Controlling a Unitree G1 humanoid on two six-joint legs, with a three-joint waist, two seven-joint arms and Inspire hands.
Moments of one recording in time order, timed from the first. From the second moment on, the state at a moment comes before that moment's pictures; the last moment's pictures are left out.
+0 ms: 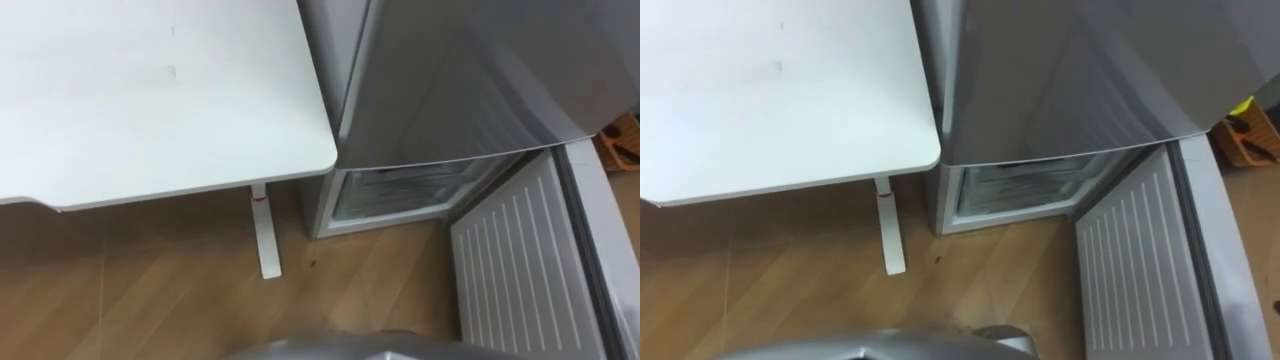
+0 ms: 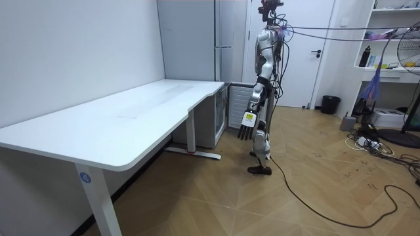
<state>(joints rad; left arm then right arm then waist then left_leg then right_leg) 0.35 0.30 0.35 0.93 0.20 0.19 0.01 0.06 -0.70 -0.67 1.32 0.70 0.21 -0.18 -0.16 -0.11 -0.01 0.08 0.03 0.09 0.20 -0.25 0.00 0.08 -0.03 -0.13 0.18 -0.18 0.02</state>
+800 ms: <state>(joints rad) 0.29 0.32 0.29 0.96 0.24 0.18 -0.03 0.09 -0.63 -0.56 1.27 0.76 0.18 -0.16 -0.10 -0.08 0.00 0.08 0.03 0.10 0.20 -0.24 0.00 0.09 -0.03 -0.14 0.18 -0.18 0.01</state>
